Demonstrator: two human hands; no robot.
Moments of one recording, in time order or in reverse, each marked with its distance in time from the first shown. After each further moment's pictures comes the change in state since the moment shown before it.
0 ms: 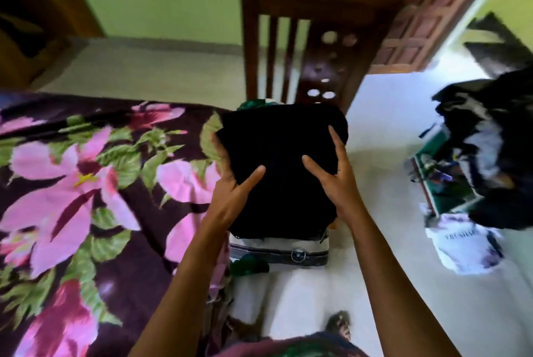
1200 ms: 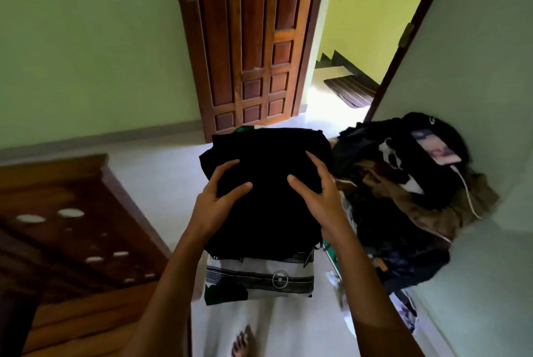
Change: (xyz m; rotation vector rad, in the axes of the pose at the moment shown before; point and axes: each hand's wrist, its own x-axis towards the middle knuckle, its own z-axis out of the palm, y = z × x) left_hand 0.326 0.139 0.522 -0.015 -0.527 0.080; right_hand 0.333 0.039 -0.479 0.101 0.364 0.007
